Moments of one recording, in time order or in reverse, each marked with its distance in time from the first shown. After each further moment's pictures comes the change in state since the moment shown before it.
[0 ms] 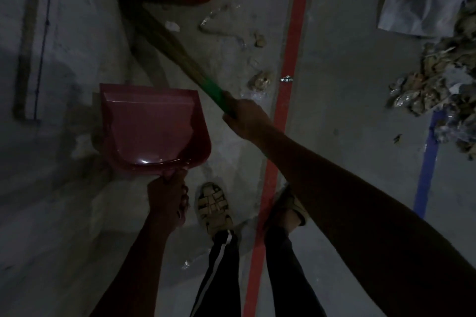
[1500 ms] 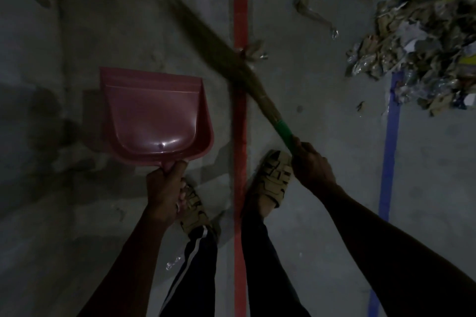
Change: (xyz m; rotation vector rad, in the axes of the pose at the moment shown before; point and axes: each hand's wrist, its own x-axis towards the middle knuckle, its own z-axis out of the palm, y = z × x) left_hand -0.032 -0.019 0.092 0.267 -0.126 0.024; right_hand -0.212 0.222 0.021 -0.168 0.123 0.465
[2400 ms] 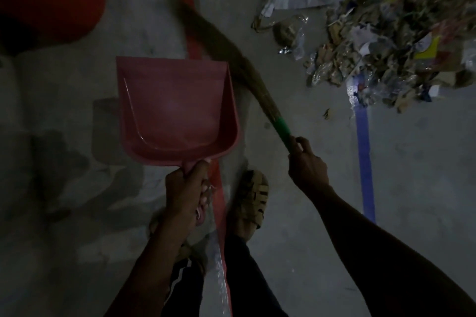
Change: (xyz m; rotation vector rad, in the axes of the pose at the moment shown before) left_hand -0.060 0.056 0.139 0.037 -0.222 0.136; right_hand 0.034 0.072 -0.046 -0.024 0.094 0.173
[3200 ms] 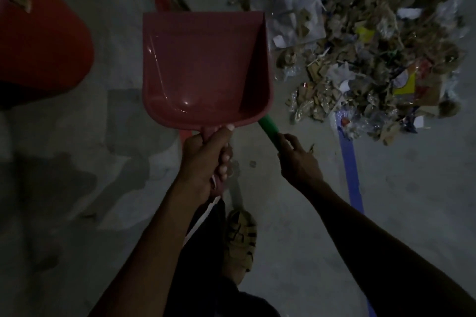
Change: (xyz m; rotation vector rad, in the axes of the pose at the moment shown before) left_hand 0.014 0.139 0.138 -0.044 -0.283 0.087; right_hand 0.102 0.027 -0.081 0.114 0.109 -0.198
